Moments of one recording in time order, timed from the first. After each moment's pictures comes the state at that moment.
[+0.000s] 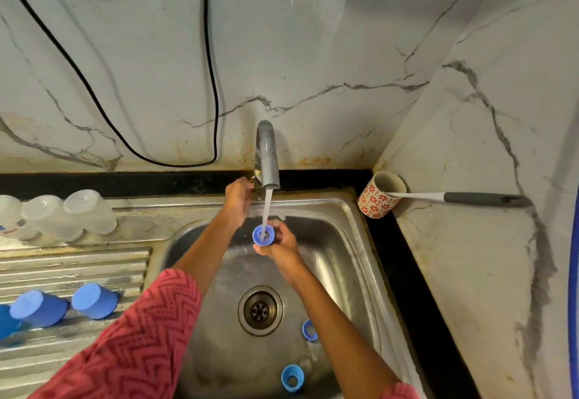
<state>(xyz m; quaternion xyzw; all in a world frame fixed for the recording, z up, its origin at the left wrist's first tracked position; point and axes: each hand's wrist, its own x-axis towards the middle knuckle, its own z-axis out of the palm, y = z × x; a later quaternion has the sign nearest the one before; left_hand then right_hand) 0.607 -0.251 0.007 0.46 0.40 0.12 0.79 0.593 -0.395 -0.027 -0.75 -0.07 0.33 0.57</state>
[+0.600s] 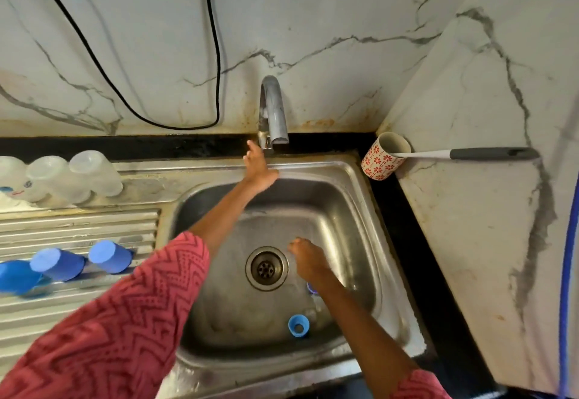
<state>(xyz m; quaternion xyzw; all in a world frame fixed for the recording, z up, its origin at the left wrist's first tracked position) 0.593 -0.280 0.008 0.79 0.32 -0.05 0.52 0.559 -0.470 -0.068 -0.90 -0.37 0.23 0.00</state>
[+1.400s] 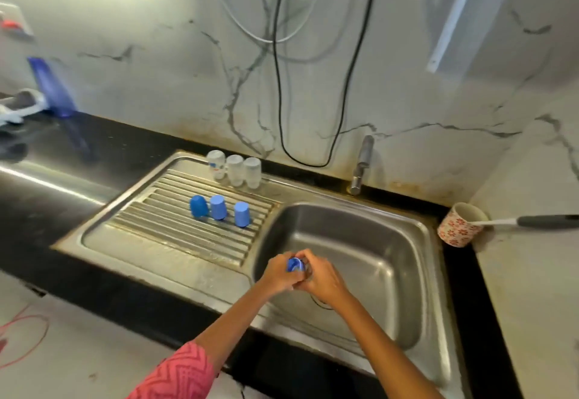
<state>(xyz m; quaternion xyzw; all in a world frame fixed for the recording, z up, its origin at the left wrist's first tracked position) 0.332 -0.404 0.013 0.78 0.40 0.08 0.48 0.442 -0.481 0.012 -0.78 -0.54 0.23 0.23</state>
